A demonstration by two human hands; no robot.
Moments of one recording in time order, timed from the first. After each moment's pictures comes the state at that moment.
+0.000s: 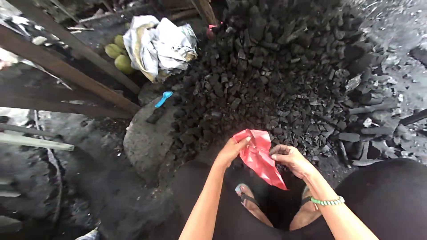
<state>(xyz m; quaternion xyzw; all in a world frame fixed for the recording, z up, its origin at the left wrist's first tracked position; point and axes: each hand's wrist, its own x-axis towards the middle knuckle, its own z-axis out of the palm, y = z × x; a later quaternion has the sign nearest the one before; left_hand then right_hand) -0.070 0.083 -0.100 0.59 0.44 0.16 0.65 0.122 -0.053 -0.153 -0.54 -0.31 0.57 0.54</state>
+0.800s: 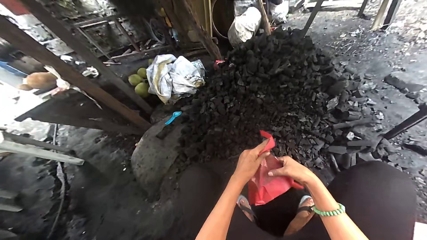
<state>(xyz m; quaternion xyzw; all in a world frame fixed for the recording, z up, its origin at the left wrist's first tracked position) -0.040 0.015 -0.071 0.85 0.30 0.21 0.37 0.131 -0.081 -0.103 -0.57 -0.44 0.55 0.42</state>
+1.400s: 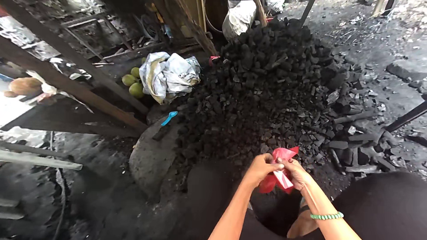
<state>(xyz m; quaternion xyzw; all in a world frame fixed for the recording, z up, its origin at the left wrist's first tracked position) -0.005 0.001 -0.092 0.61 0.39 0.08 0.68 0.118 -0.087 -0.135 -0.51 -0.10 0.56 0.65</state>
